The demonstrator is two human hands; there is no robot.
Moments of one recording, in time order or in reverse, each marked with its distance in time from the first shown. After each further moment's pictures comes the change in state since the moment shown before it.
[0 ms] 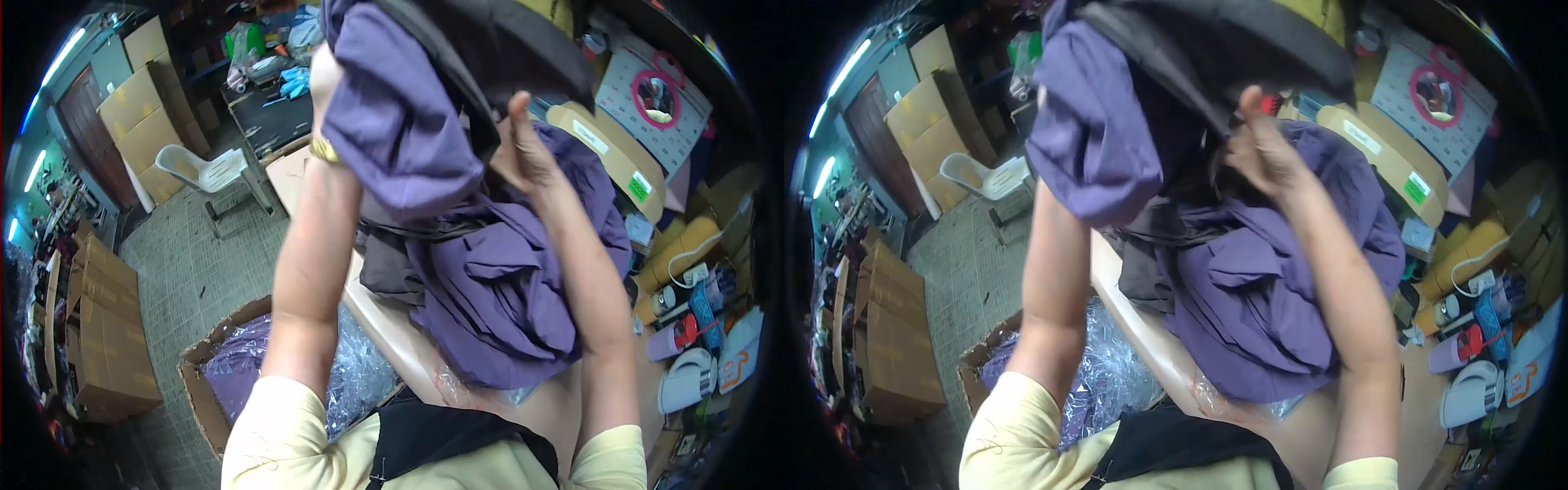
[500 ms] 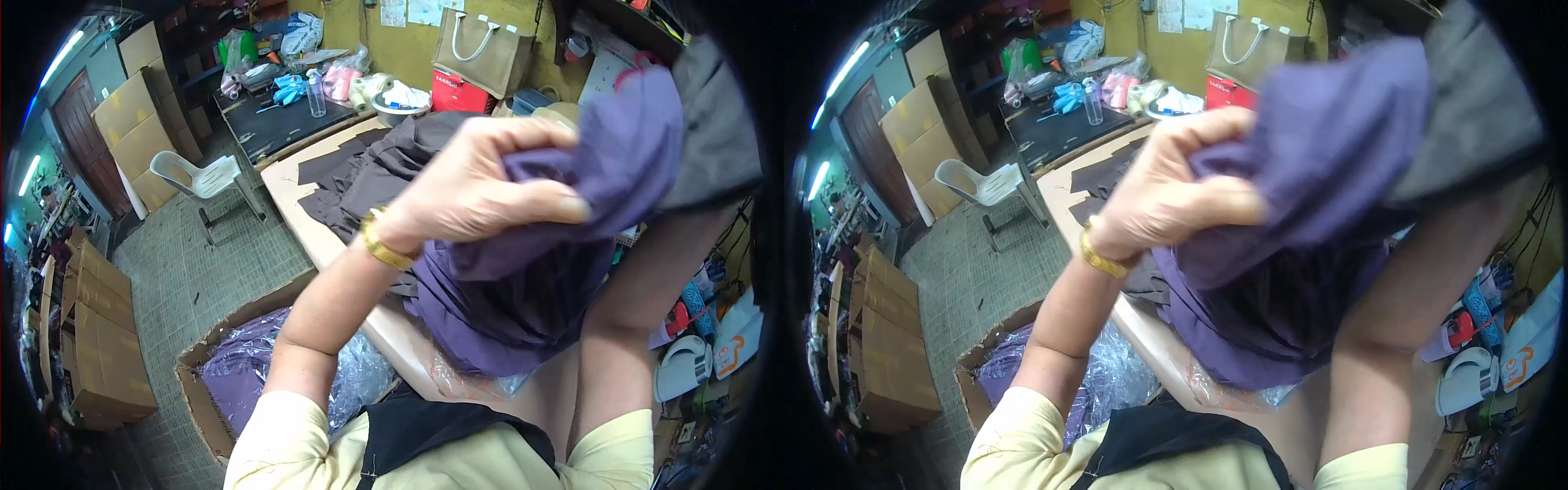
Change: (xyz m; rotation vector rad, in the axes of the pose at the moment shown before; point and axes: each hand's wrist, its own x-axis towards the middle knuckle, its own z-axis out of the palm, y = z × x) left_hand 0.015 -0.203 0.117 1.208 0.206 -0.093; right_hand -0.121 -0.241 0.124 -0.659 0.233 -1.314
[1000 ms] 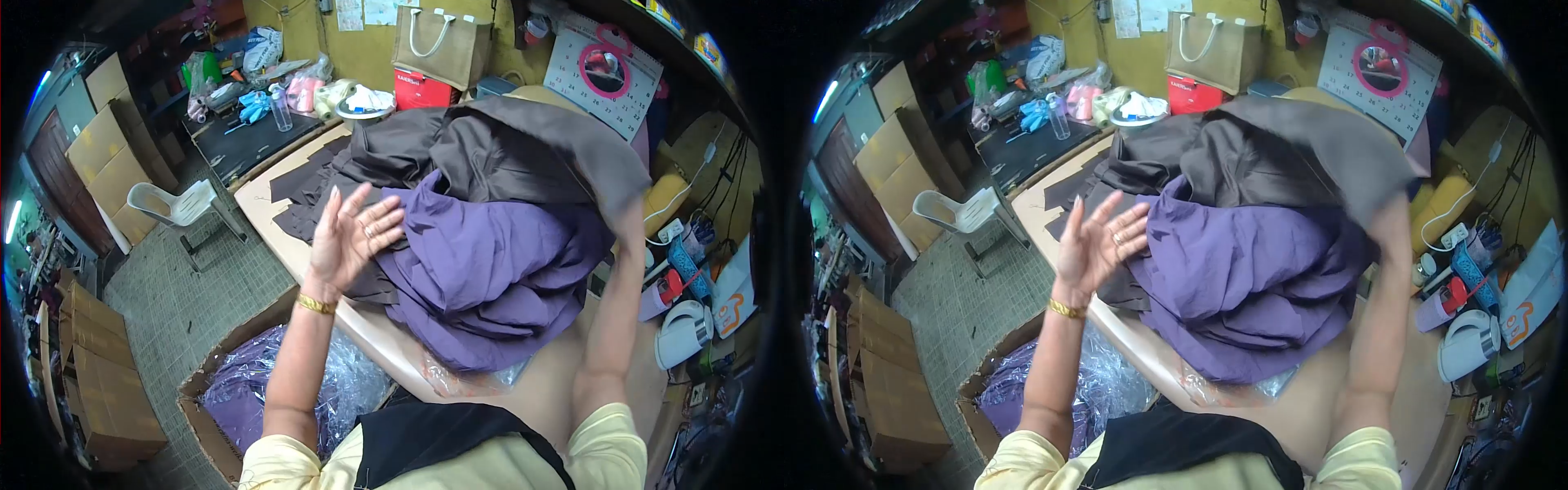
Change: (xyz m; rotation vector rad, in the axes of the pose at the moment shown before) left_hand -0.124 -0.075 -0.077 -0.678 0.589 -0.515; right_hand -0.191 0.003 -0.122 -1.158 -0.470 0.303
